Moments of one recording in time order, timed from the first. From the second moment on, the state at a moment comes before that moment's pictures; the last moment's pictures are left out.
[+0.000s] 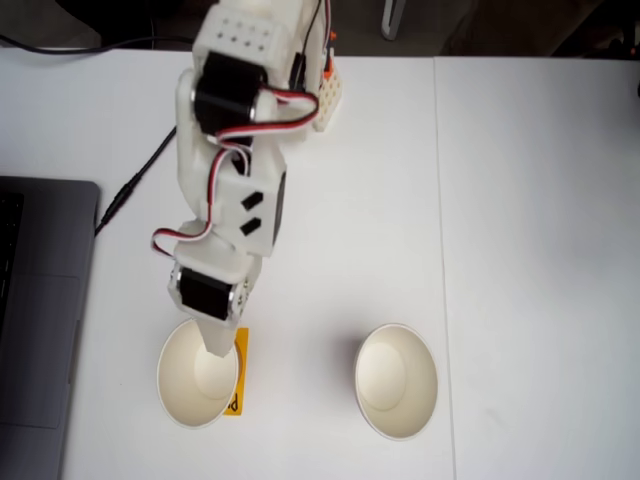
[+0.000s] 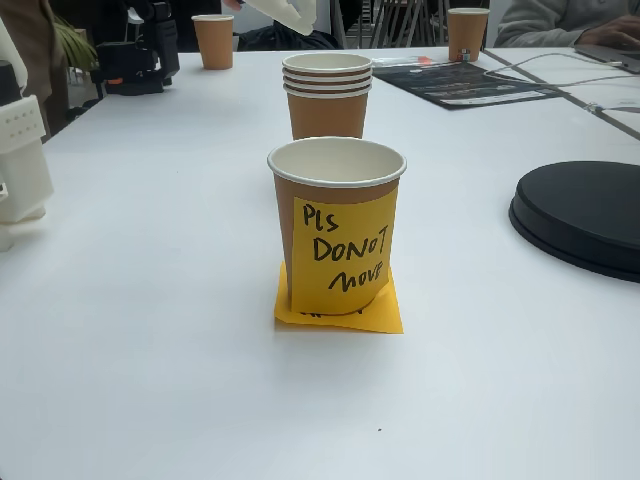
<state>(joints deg) 12.6 106.9 88.6 65.8 5.3</state>
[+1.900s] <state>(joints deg) 17.9 98.2 88.6 65.8 10.0</state>
